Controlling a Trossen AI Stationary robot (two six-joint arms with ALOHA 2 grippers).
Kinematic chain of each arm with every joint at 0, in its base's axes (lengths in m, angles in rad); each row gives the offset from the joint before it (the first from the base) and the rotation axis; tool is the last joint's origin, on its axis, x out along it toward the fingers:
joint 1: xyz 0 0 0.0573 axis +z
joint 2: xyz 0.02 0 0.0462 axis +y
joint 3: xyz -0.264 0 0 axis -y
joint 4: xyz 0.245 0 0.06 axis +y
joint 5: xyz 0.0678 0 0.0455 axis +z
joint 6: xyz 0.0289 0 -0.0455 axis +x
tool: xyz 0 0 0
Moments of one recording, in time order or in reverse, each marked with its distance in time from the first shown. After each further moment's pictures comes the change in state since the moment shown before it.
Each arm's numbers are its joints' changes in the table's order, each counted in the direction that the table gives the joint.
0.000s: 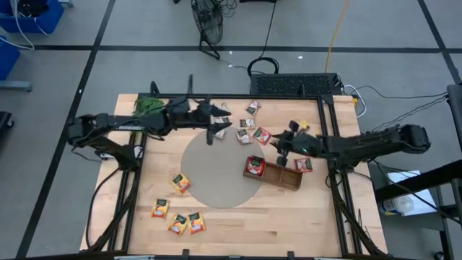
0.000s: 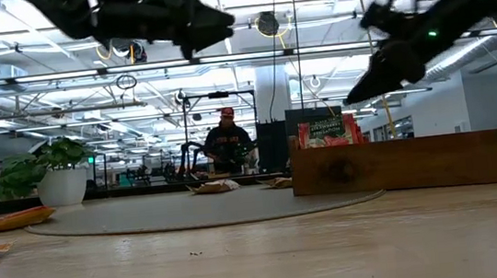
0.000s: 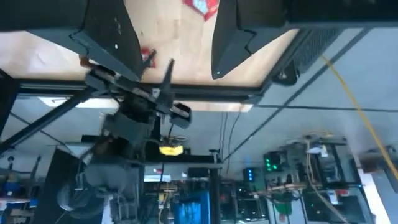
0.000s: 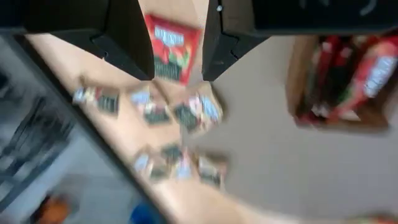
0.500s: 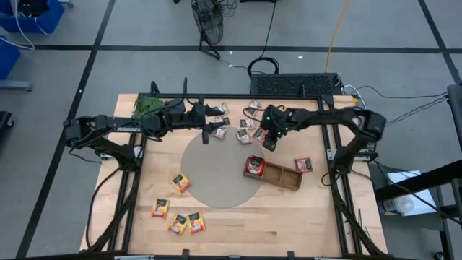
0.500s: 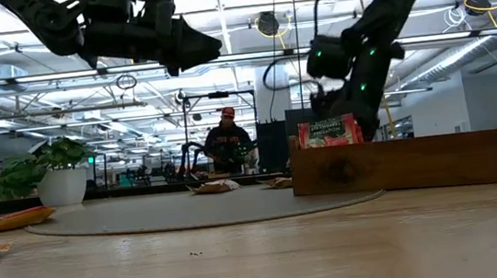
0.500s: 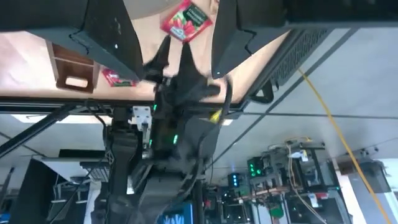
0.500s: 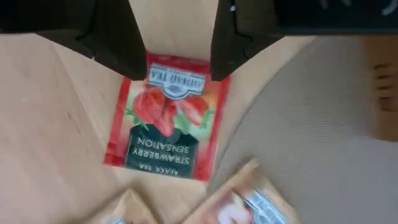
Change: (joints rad) left arm 0.050 -0.032 -0.119 -0.060 0.017 0.046; right arm -0.407 0.593 0.434 0.428 0.491 0.050
